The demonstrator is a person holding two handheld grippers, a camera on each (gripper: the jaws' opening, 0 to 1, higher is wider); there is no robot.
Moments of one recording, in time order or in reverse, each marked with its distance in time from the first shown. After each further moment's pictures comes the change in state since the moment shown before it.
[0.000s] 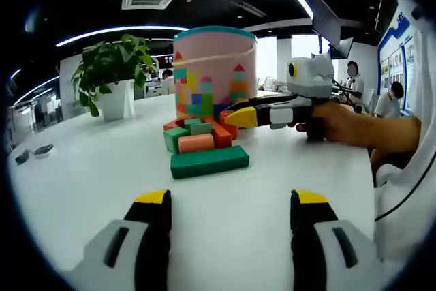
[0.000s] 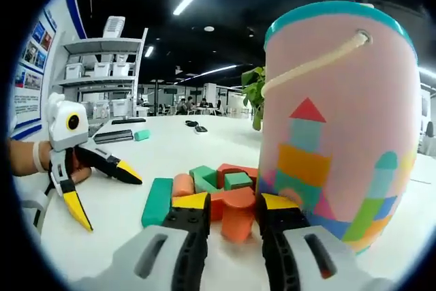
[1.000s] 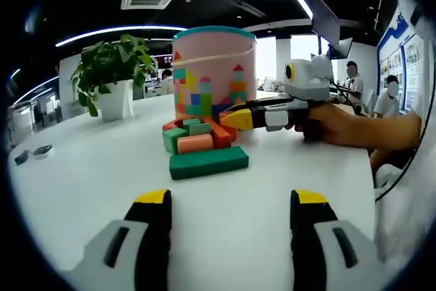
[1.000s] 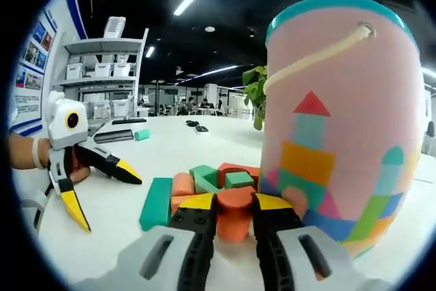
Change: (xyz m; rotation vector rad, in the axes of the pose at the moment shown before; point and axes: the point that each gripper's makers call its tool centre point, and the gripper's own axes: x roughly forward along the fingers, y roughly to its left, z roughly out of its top) left arm 0.002 0.000 0.001 0.000 -0.001 -0.003; right arm 0.003 0.002 -0.002 0.002 -0.004 0.006
